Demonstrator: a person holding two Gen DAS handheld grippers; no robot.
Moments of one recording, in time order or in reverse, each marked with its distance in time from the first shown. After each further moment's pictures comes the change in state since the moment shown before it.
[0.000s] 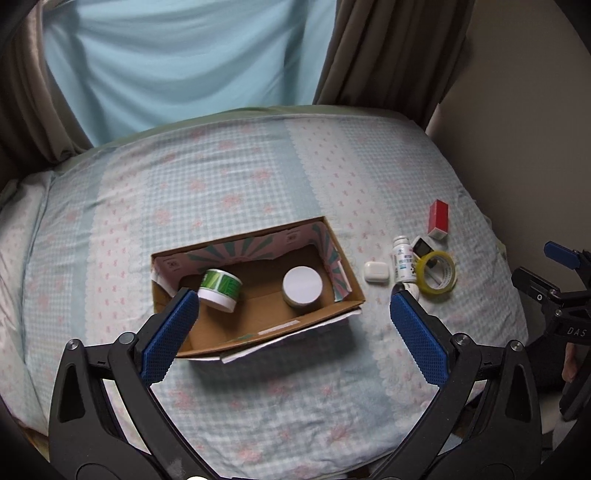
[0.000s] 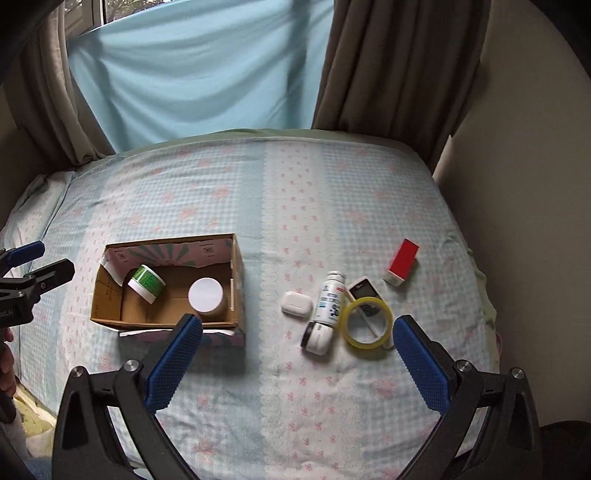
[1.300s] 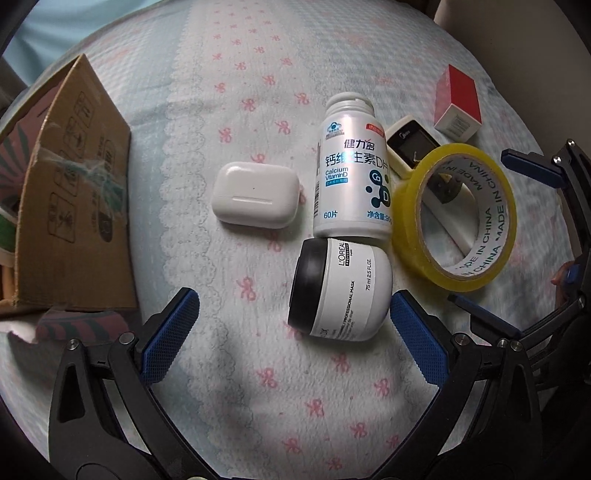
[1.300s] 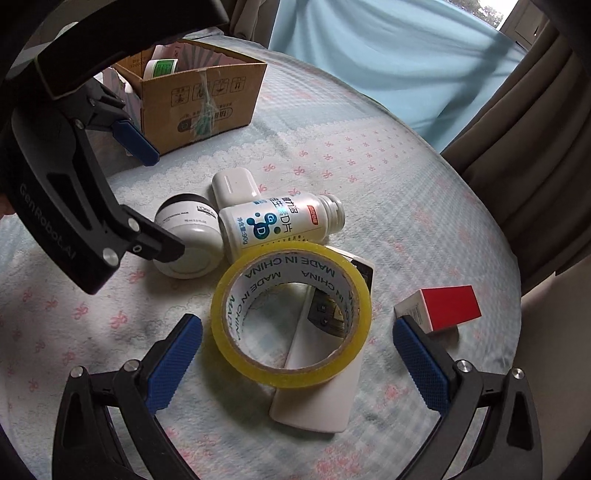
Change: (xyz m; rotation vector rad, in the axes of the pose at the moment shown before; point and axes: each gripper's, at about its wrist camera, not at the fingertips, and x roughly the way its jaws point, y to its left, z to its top) left arm 0.327 -0.206 -0.086 -0.020 0.263 0.030; right arm 0.264 -0.119 -0.111 -0.862 -0.161 0.217
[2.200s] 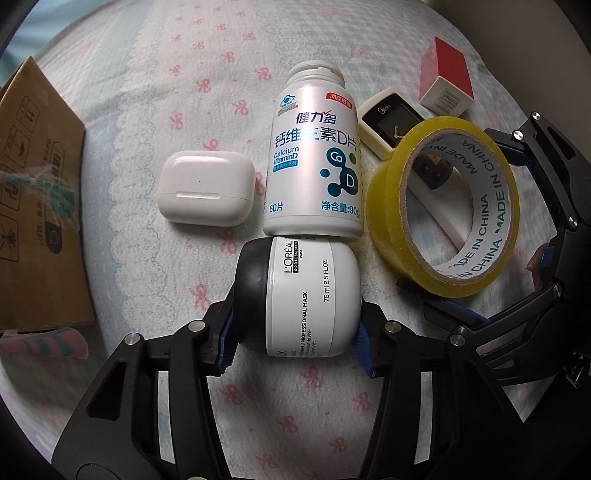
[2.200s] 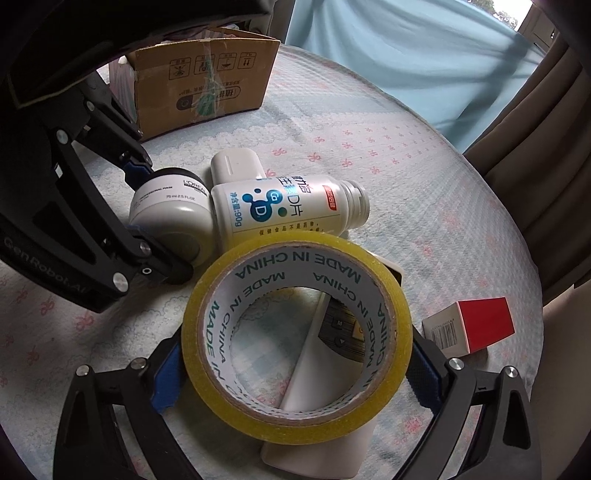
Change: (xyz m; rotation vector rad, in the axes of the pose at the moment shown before) left arm 0.028 -0.020 0.010 0.034 0.068 -0.058; right arm 0.031 0.000 -0.003 -0.016 -0.007 0.053
